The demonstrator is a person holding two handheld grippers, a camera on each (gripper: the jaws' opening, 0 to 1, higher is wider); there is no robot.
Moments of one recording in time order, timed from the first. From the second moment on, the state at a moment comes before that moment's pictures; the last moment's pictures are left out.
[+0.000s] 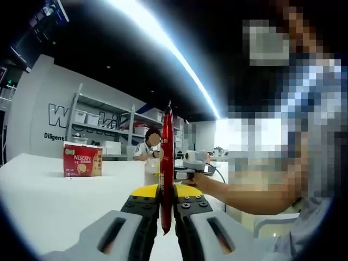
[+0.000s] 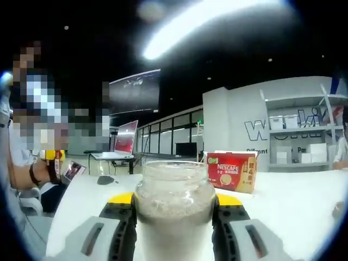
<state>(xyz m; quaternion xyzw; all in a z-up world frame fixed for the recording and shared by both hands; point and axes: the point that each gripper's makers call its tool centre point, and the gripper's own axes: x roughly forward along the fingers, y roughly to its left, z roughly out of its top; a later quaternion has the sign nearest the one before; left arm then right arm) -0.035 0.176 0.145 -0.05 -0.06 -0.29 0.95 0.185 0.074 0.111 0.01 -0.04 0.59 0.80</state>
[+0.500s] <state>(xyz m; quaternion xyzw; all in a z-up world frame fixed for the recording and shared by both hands) -0.037 0.179 0.144 -0.06 -0.06 -0.29 0.95 0.153 0.088 0.110 0.01 -0.05 0.58 0.81</state>
